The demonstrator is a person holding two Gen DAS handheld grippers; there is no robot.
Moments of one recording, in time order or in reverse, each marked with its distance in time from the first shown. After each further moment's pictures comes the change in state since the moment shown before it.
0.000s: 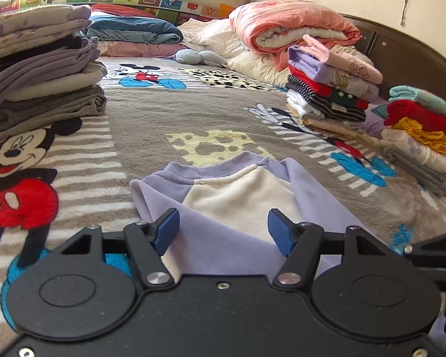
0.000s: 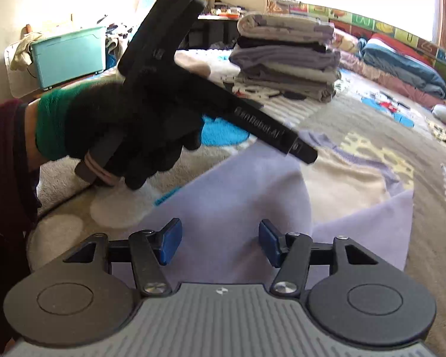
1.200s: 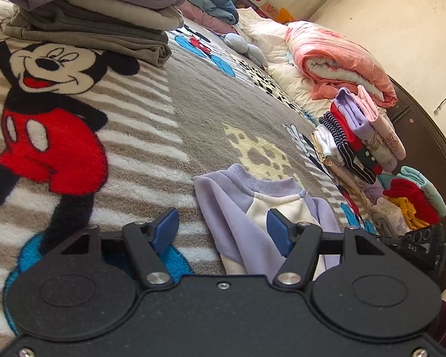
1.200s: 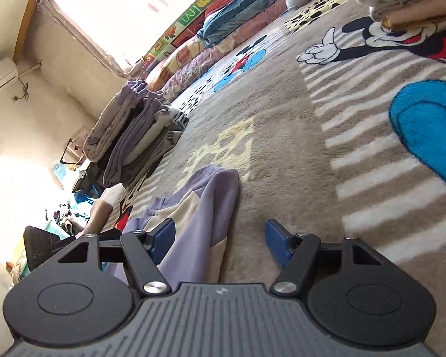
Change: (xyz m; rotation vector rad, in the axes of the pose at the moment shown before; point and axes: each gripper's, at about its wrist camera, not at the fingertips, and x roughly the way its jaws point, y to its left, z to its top) left arm 0.011 0.098 0.000 -0.443 0.051 -0.139; right arm 0.015 -0.251 -0.074 0.894 -0.246 0.093
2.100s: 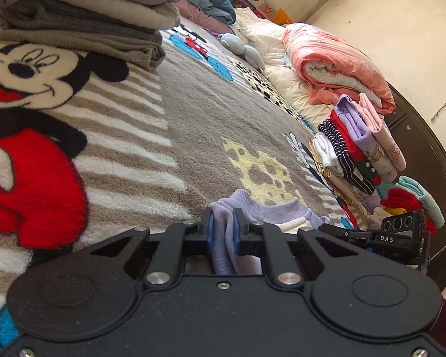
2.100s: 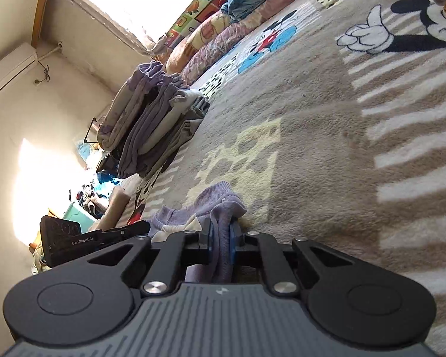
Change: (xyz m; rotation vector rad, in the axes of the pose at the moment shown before) left arm 0.023 0.003 0.022 0.006 -0.016 -0.031; right arm 0.046 -0.006 0.039 -0.025 0.100 0.133
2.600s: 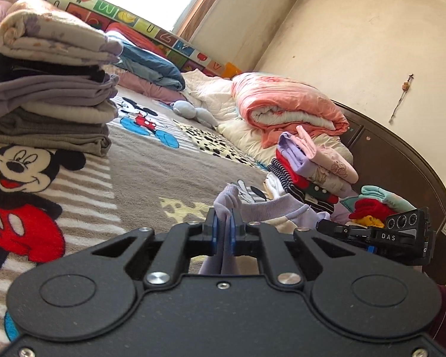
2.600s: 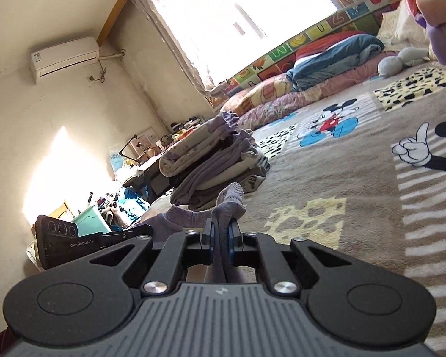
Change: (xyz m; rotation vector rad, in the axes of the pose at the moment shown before) left arm -0.084 -0.077 -0.025 0.197 -0.252 -0.072; right arm -0.073 0.094 -0.020 -0.300 -0.208 0.066
